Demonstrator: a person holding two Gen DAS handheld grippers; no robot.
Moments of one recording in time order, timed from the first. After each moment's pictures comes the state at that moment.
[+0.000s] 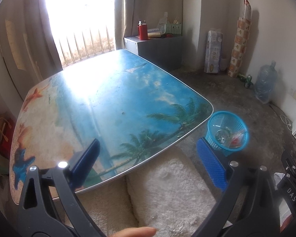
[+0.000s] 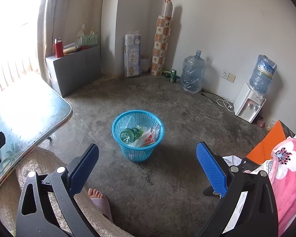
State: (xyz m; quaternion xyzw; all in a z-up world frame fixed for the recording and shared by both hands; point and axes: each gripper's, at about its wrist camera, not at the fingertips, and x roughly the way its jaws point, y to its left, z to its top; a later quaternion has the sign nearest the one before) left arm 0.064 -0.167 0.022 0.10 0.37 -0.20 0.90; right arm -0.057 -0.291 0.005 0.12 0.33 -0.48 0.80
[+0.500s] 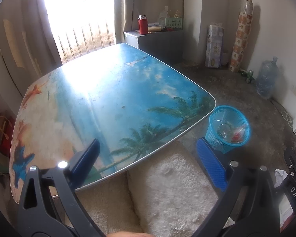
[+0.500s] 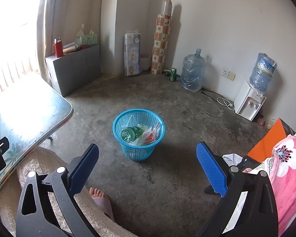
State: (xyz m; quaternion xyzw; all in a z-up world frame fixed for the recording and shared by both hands) left arm 0.067 -0.168 0.012 0.11 0.39 -0.19 0.90; right arm -0.057 -0.291 0.004 0.12 0.33 -0.48 0.80
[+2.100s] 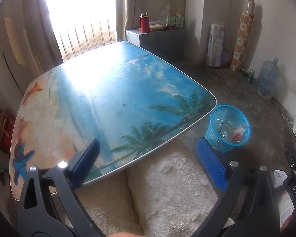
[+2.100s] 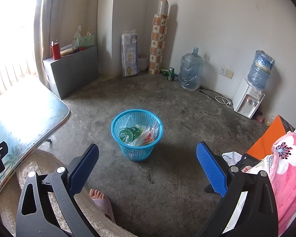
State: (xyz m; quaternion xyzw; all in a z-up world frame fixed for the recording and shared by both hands) left arm 0.064 -0.167 0.009 0.11 0.39 -0.19 0.89; right arm -0.062 -0.296 0.004 0.13 0.33 -0.49 0.80
